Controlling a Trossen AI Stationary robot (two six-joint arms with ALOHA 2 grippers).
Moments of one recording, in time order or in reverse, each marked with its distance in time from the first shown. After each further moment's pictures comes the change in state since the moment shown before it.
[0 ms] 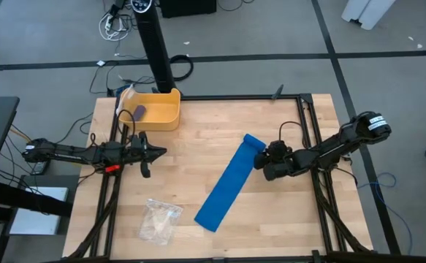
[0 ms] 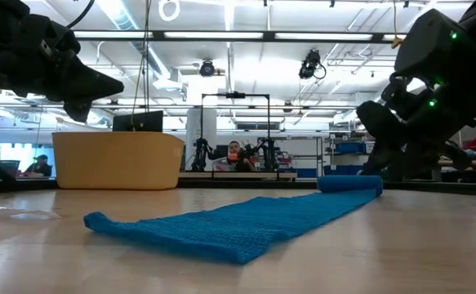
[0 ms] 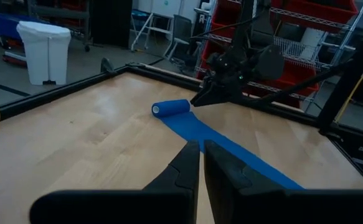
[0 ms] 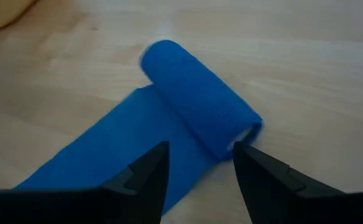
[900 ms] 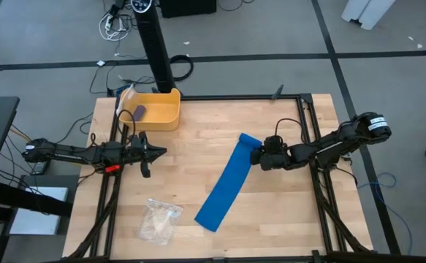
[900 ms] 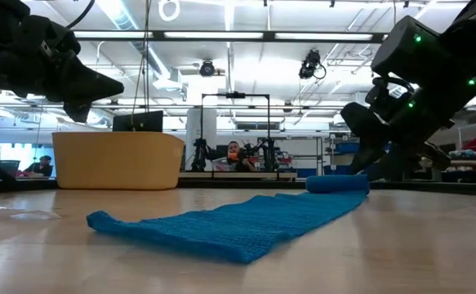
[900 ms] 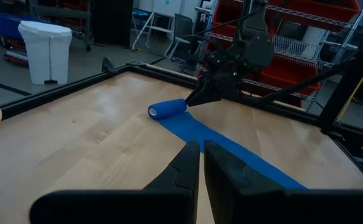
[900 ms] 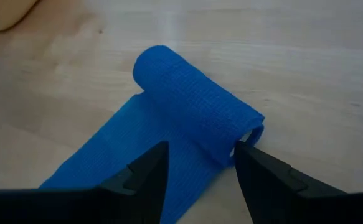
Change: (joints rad) left arm 0.000 0.000 0.000 -0.005 -0.004 0.002; right arm -0.131 0.001 0.000 0.156 -0.104 -0.179
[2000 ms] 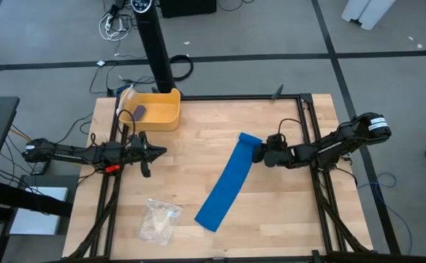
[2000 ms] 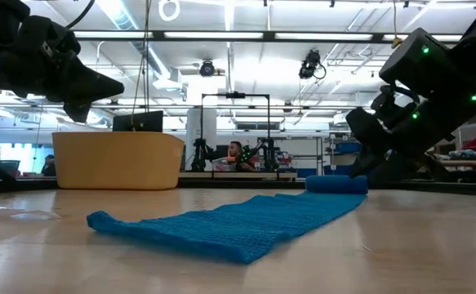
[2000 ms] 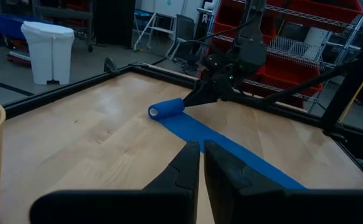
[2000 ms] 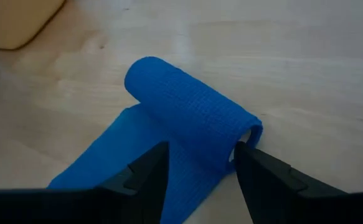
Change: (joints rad) left arm 0.000 0.000 0.000 0.000 -0.008 -0.002; right arm -0.049 0.000 -0.125 0.267 0.011 -0.106
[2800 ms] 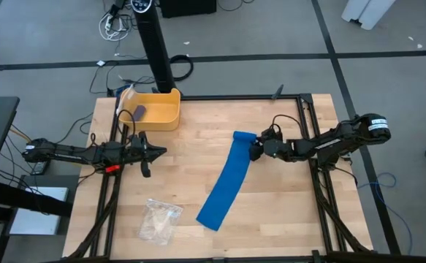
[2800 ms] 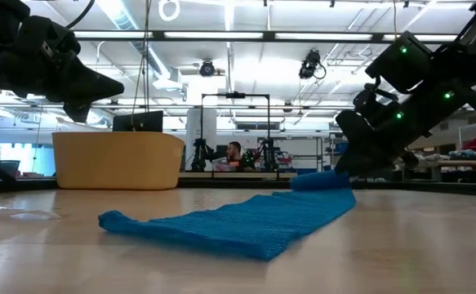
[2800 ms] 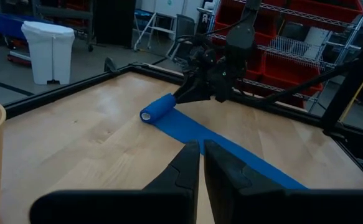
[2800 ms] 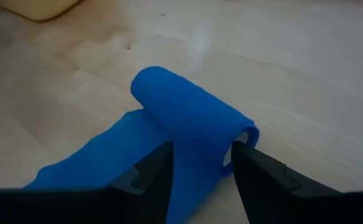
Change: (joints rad) left arm 0.000 0.000 0.000 -0.001 -0.001 0.000; right arm -0.151 0.005 0.000 0.173 -0.136 -0.439
